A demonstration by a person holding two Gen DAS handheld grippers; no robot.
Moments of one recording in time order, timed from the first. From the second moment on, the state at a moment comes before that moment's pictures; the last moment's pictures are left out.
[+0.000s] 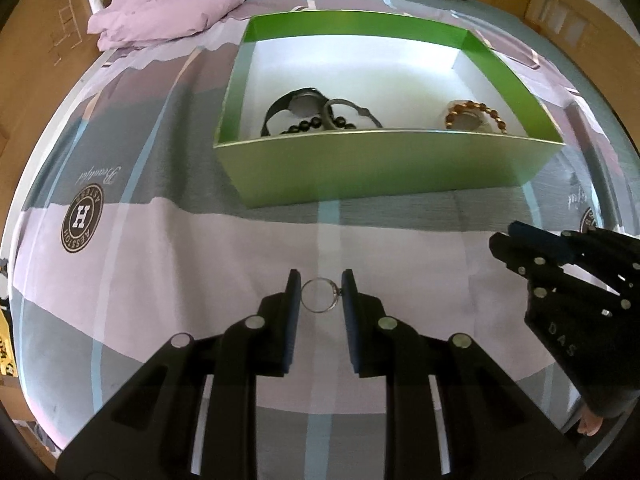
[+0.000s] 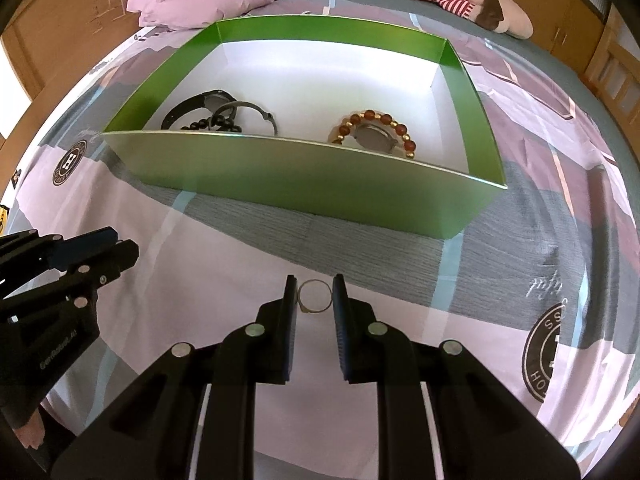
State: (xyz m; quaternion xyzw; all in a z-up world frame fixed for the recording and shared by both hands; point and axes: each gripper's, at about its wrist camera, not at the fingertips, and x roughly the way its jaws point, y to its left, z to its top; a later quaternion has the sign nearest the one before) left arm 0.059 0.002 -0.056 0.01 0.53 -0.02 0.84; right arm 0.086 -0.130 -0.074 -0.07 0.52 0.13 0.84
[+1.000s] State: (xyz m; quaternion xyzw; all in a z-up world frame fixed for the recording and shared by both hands) left arm 0.077 -0.011 0.046 0.07 0.36 0.00 0.93; right arm 0.114 -0.196 0.030 0.08 0.35 0.12 0.93
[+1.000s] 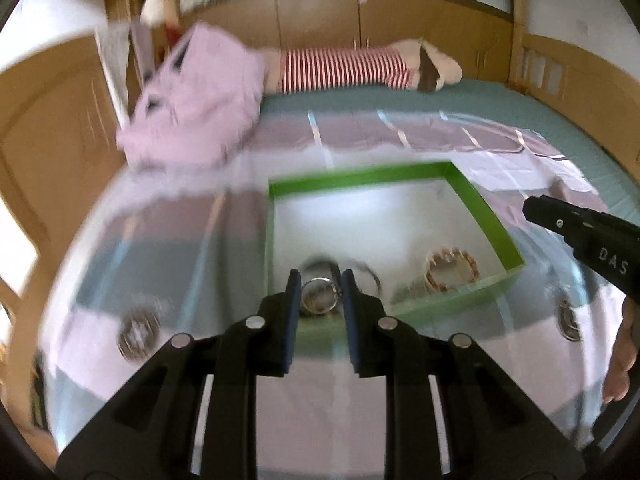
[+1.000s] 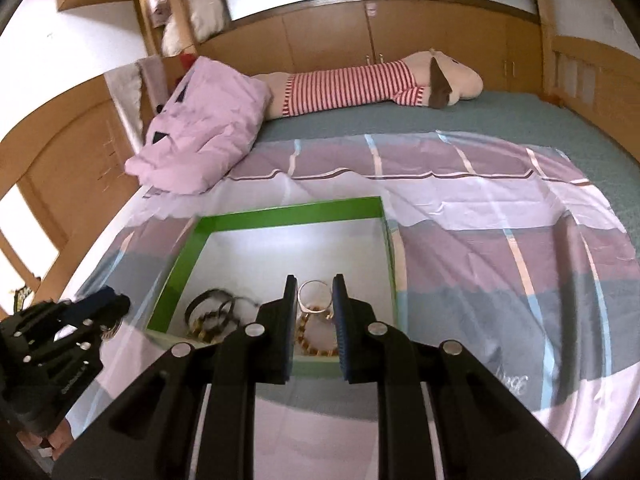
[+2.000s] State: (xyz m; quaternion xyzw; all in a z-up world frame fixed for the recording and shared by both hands) left arm 0.128 0.014 0.002 -0.02 0.42 -0.02 0.91; right arm 0.144 -0.181 -0.006 0.11 0.39 0.11 0.91
